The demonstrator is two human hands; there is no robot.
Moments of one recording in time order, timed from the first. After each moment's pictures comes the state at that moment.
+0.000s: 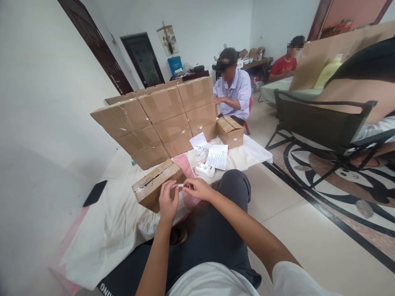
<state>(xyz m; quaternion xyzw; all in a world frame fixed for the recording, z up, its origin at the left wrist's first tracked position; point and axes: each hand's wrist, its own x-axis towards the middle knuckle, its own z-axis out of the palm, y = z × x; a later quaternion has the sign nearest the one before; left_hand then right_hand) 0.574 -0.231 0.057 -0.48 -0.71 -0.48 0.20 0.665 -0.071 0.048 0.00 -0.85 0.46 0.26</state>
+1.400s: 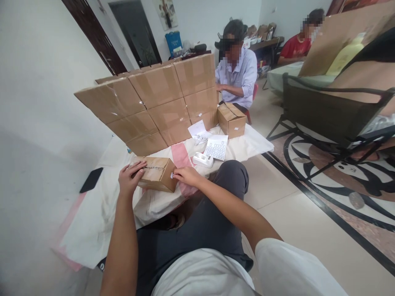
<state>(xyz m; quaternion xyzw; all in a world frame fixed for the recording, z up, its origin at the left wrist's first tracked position) 0.412 -0.293 0.076 -0.48 -0.79 -0.33 0.18 0.606 -0.066 0.015 0.03 -0.93 0.31 0.21</state>
